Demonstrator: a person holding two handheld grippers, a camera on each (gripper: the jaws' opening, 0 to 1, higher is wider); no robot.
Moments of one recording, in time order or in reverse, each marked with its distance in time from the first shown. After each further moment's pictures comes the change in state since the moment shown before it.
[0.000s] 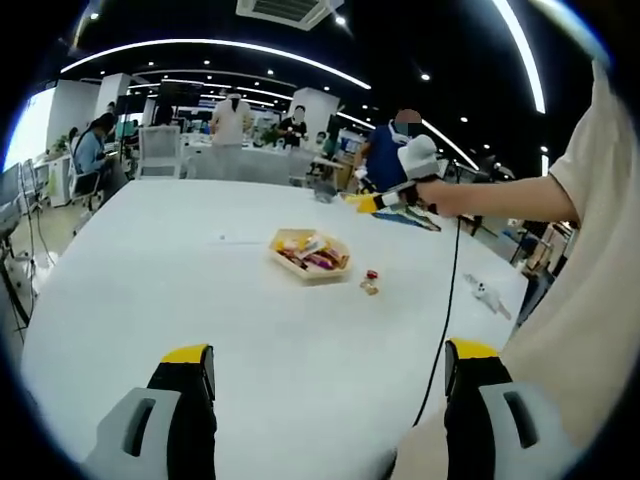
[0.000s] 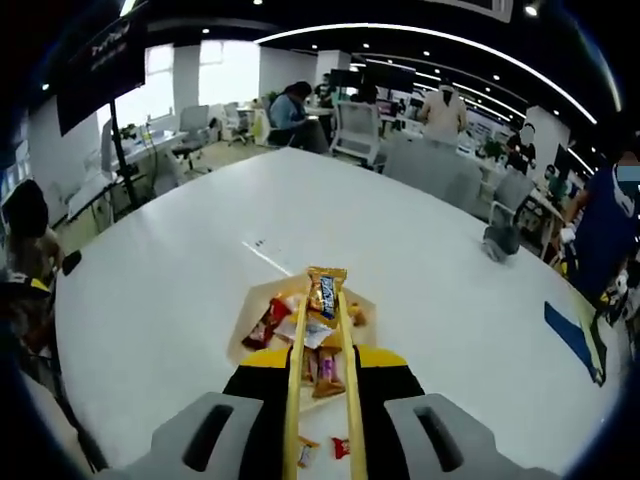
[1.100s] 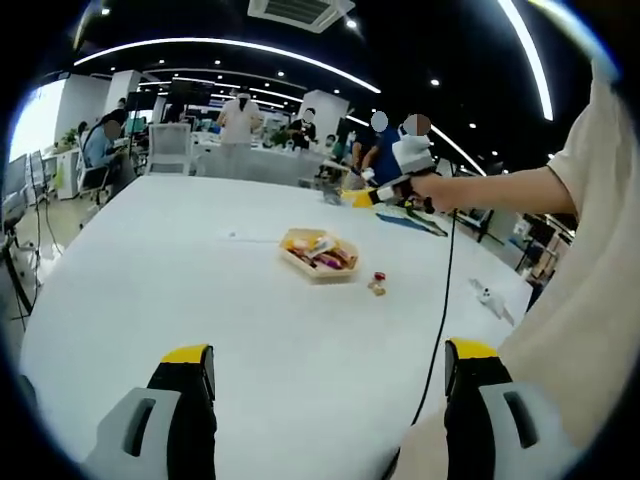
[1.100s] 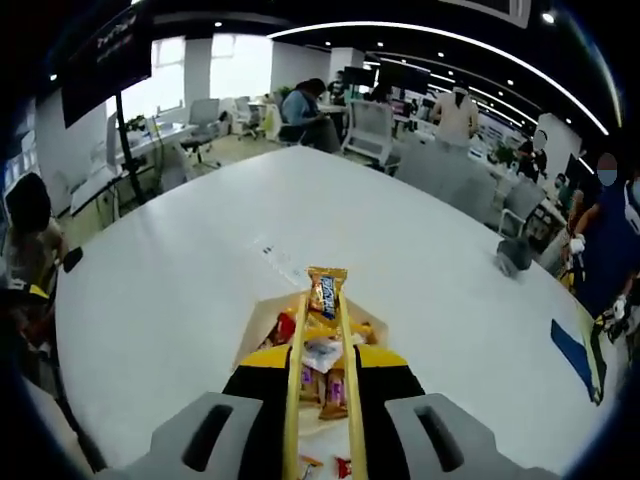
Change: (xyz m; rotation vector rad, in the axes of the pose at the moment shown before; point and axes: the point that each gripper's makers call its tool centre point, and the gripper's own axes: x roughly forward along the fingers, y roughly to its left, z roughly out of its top) left arm -0.006 0.008 -0.003 -0.031 -0.014 0.028; right arm 0.022 0.011 0.021 -0.040 0.014 0.027
